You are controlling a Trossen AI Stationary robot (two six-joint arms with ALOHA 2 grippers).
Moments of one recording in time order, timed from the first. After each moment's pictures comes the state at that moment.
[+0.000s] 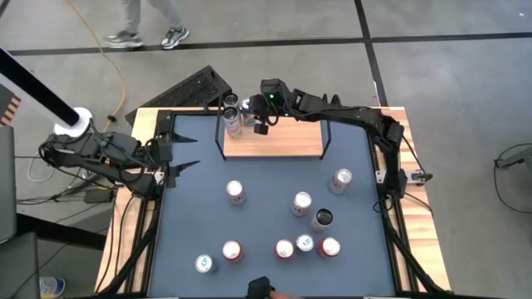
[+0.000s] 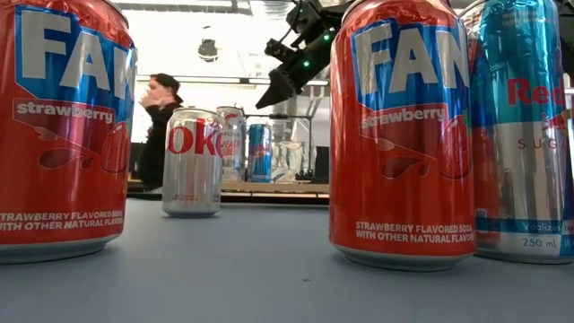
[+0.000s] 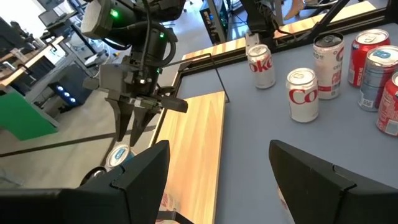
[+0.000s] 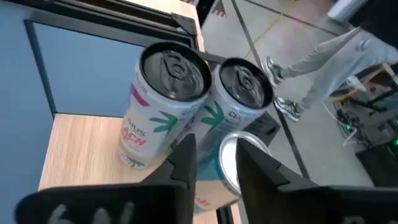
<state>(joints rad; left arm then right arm) -0.24 0.71 1.08 -0.67 -0.54 0.23 -0.42 1.98 1.75 -0.26 0.03 -0.50</state>
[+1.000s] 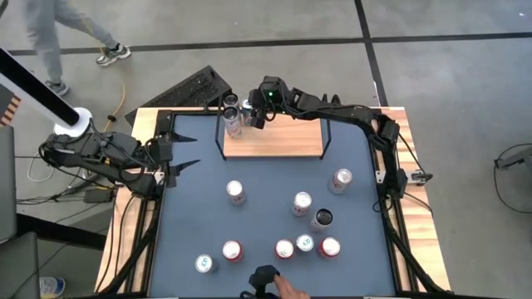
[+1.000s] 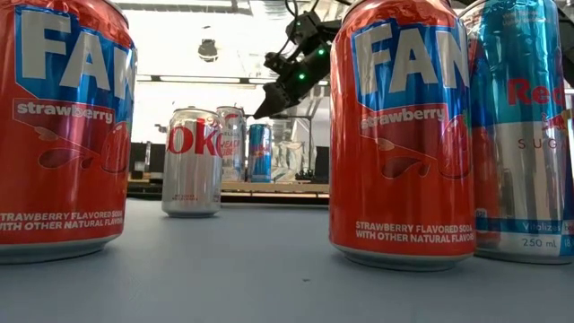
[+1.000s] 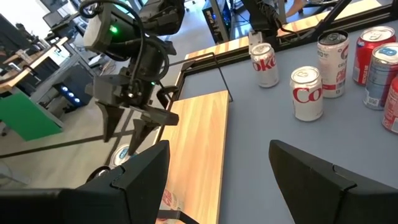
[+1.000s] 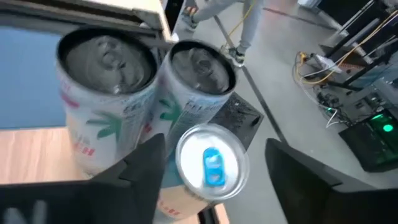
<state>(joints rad) -0.24 0.71 1.08 -0.67 -0.55 0.24 -0.46 2.04 1.75 -0.16 0.10 -0.42</state>
